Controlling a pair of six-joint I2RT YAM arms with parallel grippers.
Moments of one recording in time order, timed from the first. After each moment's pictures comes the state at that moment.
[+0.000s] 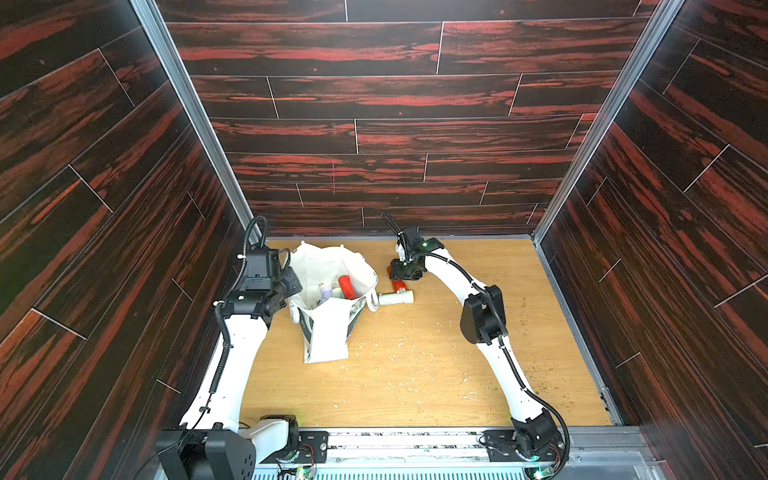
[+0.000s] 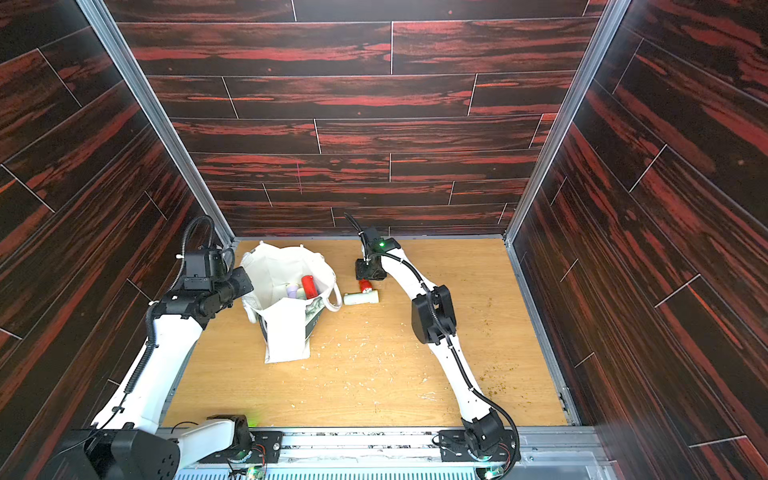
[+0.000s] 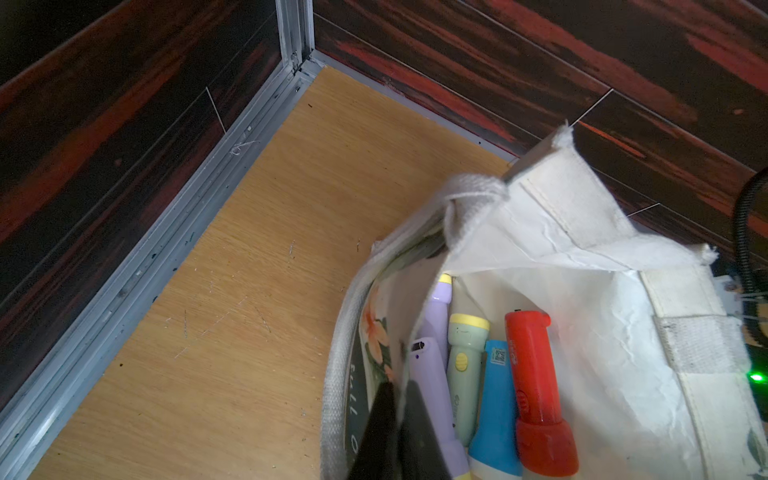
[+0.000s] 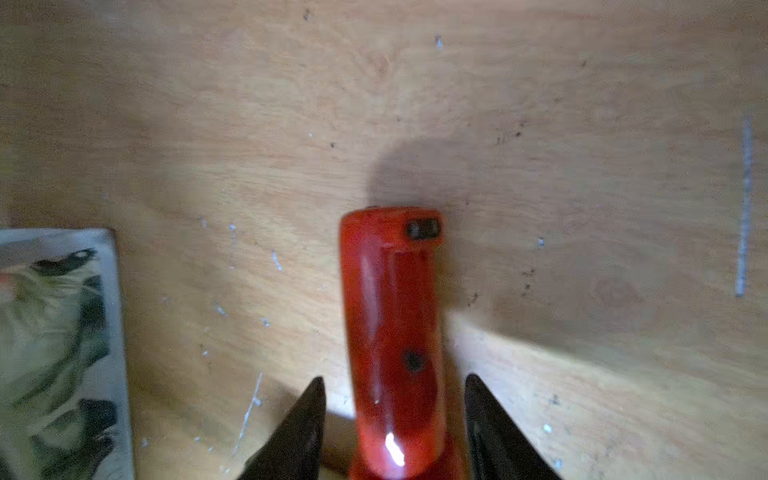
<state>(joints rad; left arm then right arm) 0.02 1.20 1.17 -0.67 -0.08 -0.42 0.54 2.66 2.54 -1.00 -0.16 0.38</state>
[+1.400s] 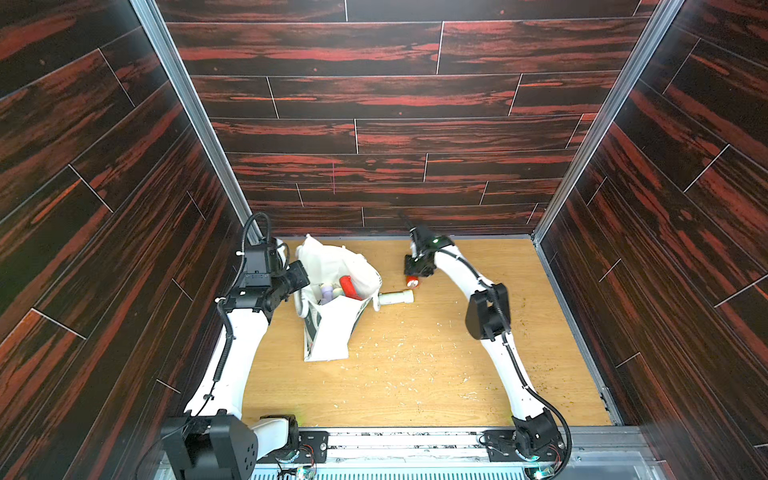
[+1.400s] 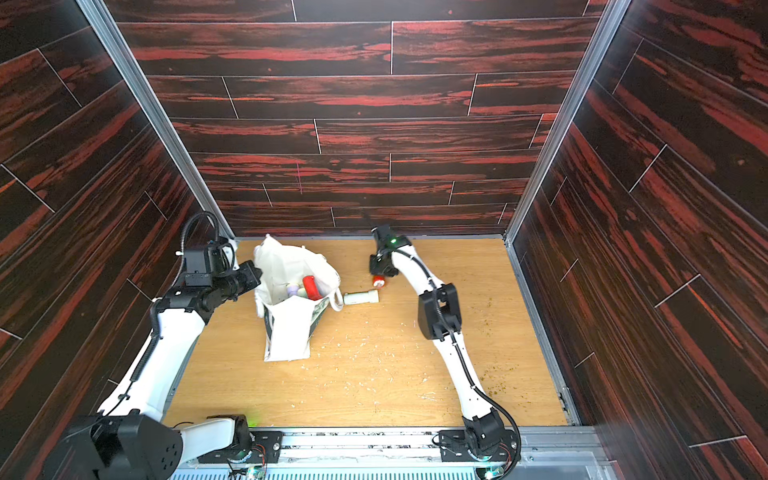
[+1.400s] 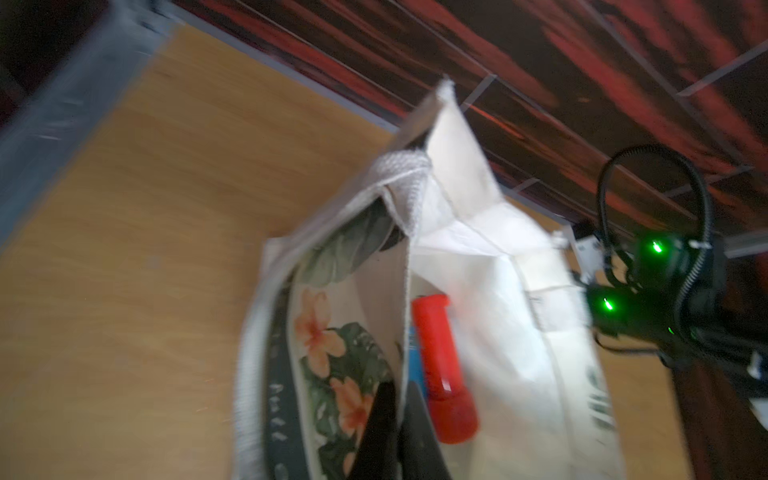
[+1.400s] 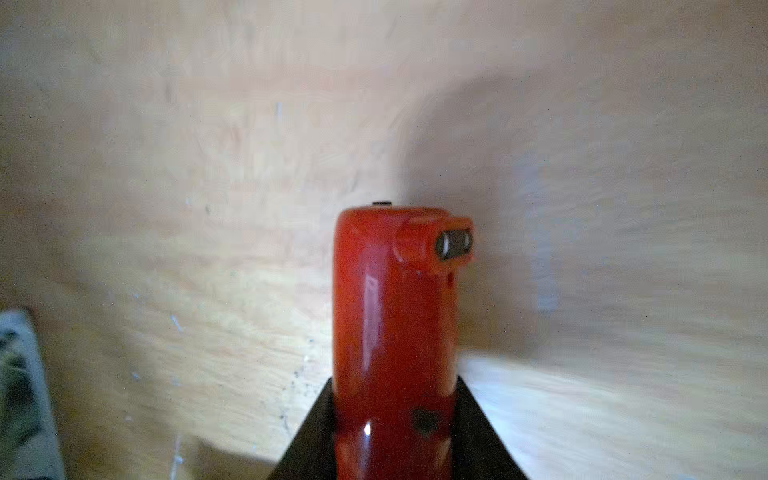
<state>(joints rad) 0.04 1.25 1.16 -0.53 0.29 -0.45 0.44 2.64 2.56 -1.01 -0.10 0.42</state>
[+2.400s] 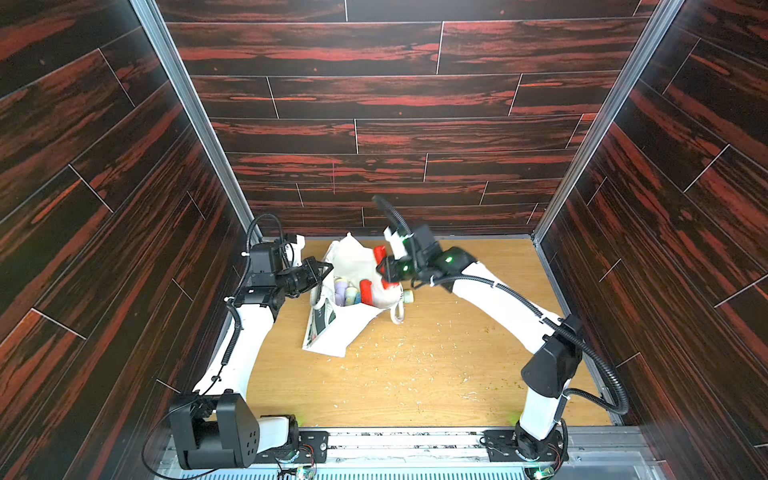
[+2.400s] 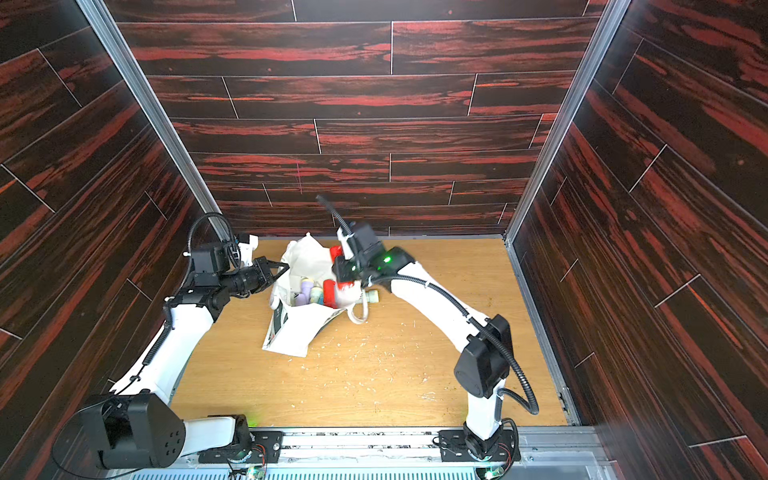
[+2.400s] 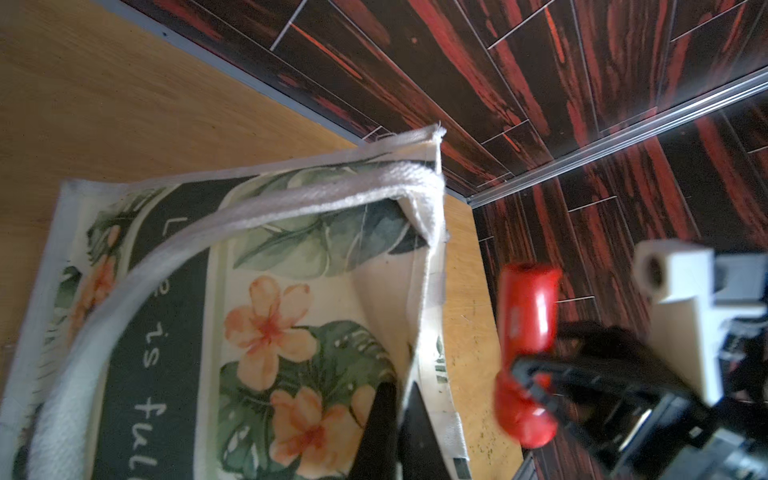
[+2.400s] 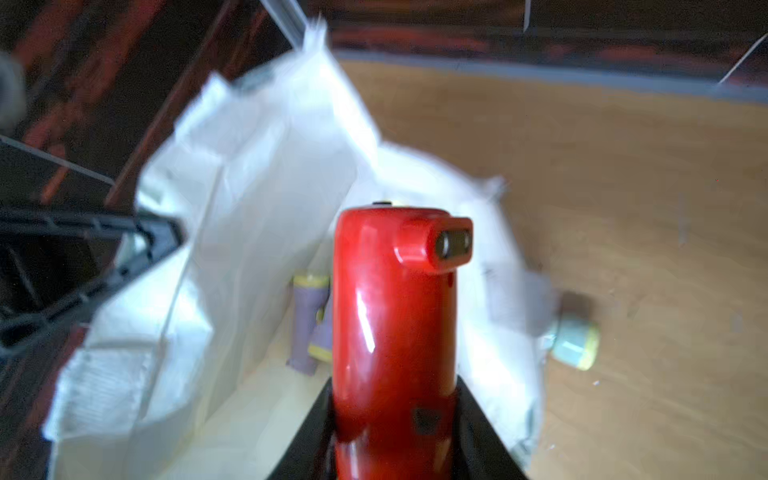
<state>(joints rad) 0.04 1.31 1.10 -0.30 0.73 -0.60 0.80 1.85 1.84 -0.70 -0.07 0.42</state>
